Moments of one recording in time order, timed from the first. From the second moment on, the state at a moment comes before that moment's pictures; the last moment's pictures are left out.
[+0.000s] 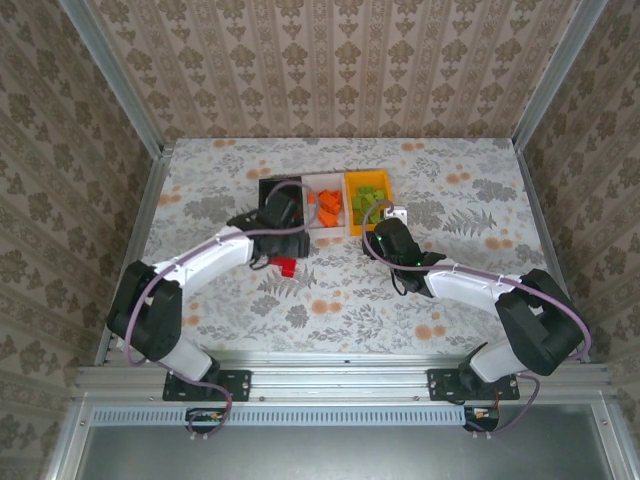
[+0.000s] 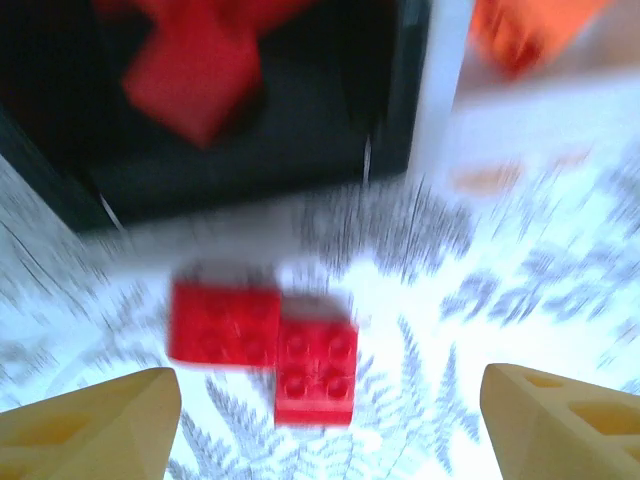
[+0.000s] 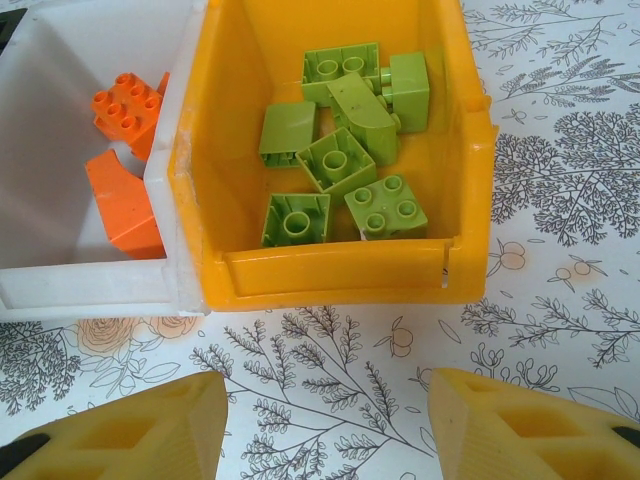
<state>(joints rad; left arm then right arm) -0.65 1.55 1.03 -0.60 -0.11 -0.47 0.60 1.46 0.70 0.10 0.37 0.48</state>
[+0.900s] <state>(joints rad) -0.73 1.71 0.95 -0.53 -0.18 -0.64 0.61 1.46 0.70 0.10 0.37 0.47</state>
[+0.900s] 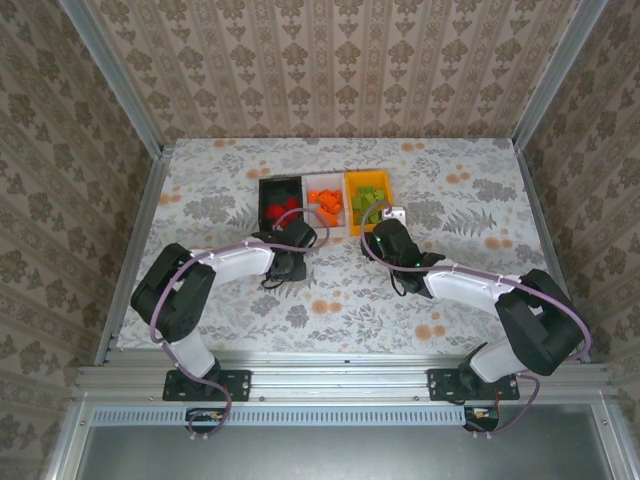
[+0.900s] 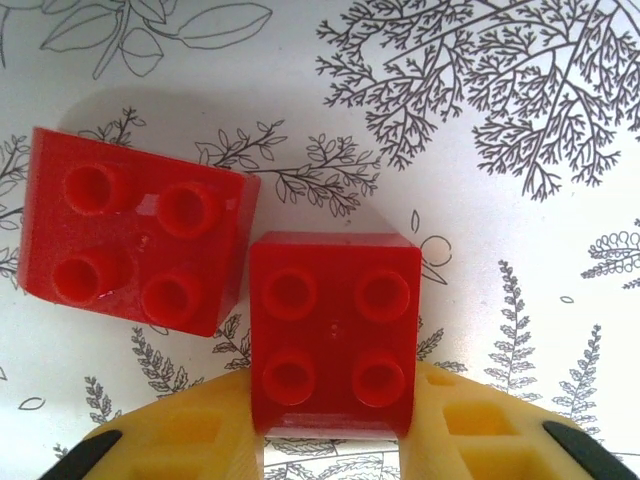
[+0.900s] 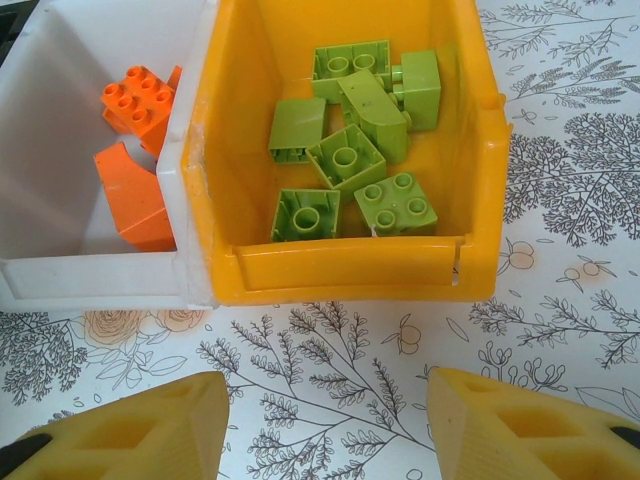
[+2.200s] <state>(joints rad) -0.52 1.94 1.59 -0.74 -0.22 -0.38 0.62 1.51 0.72 0.10 0.37 0.47</state>
